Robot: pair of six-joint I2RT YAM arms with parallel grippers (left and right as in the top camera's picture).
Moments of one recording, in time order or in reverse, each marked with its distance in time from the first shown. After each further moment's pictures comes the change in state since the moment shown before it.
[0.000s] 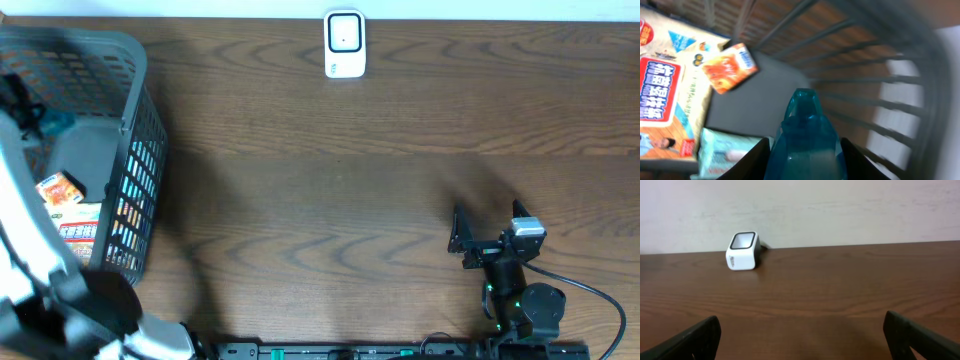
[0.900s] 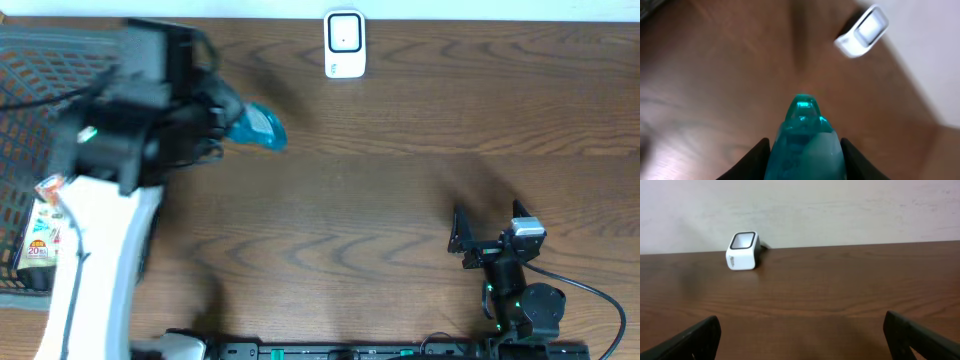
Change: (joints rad) left arm -0.795 -0.210 0.002 -0.219 0.220 0.343; right arm 0.000 0.000 0.000 0.000 0.000 0.000
